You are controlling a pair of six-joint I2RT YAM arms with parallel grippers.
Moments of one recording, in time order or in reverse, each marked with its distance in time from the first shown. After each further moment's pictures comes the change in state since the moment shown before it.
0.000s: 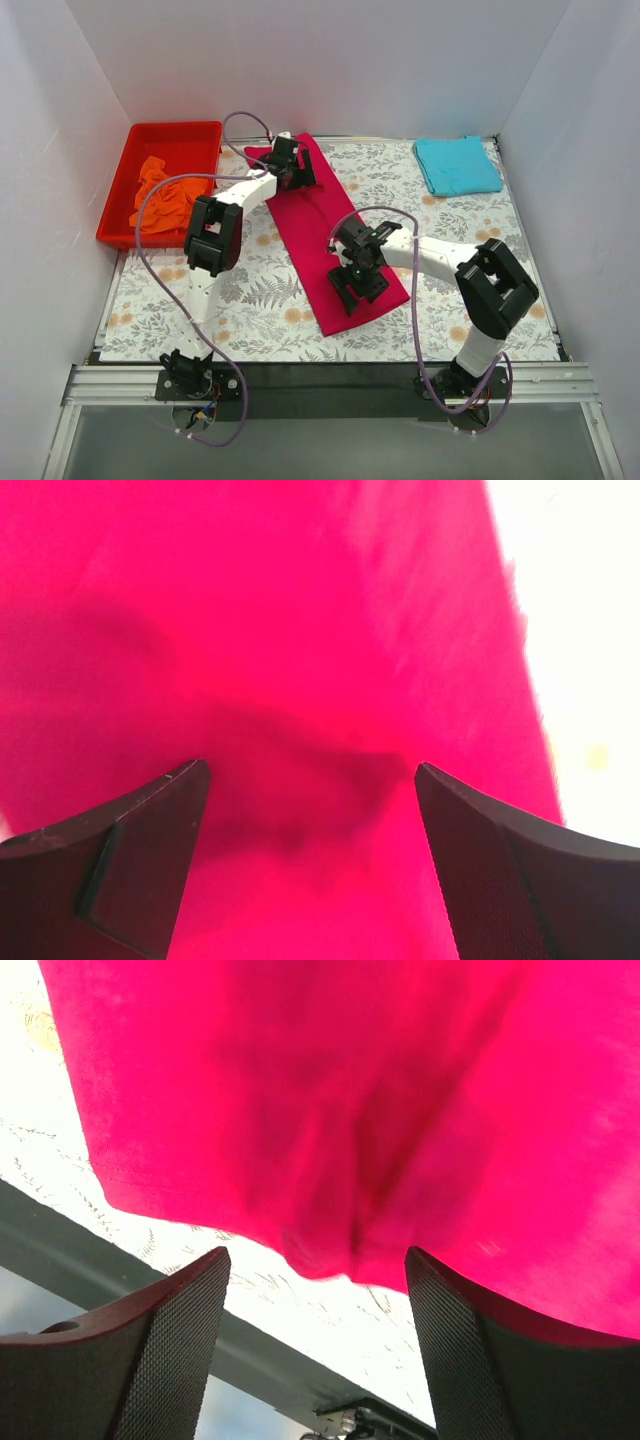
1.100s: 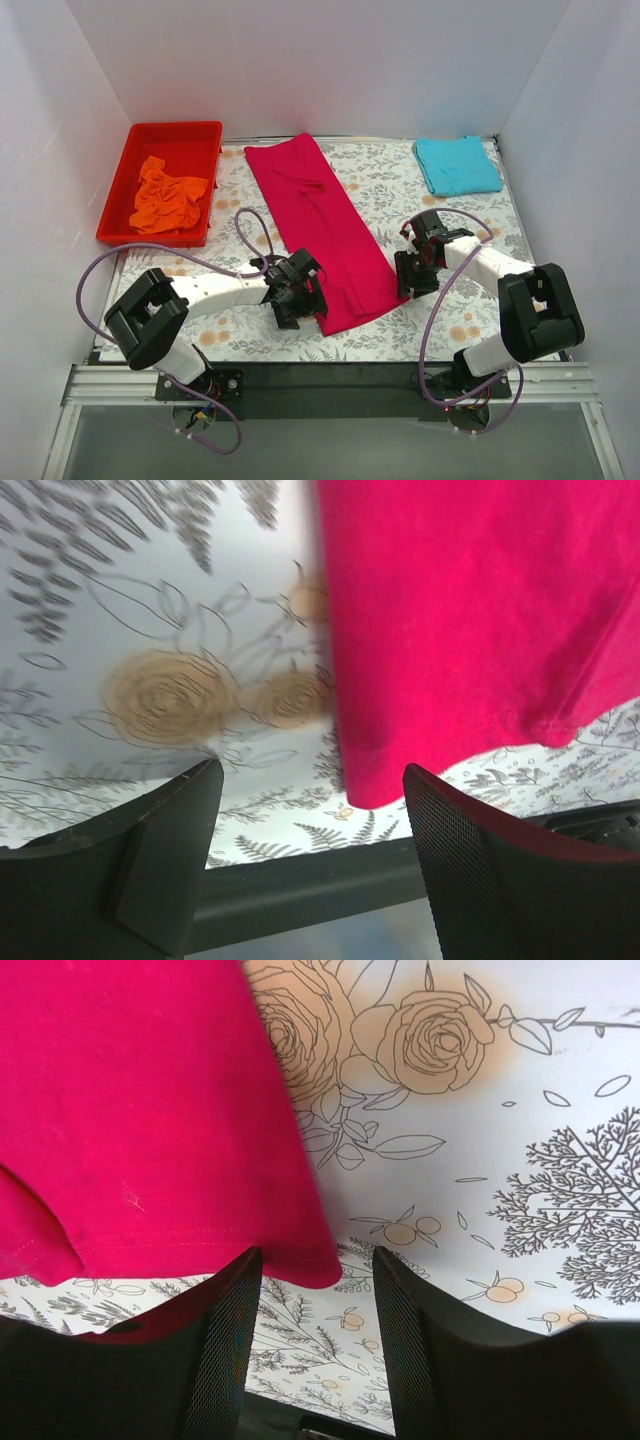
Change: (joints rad) left arm -0.510 -0.898 -1.139 -0.267 0.181 -0.677; right arm -0.465 -0.253 -0.323 0.148 0.051 0.029
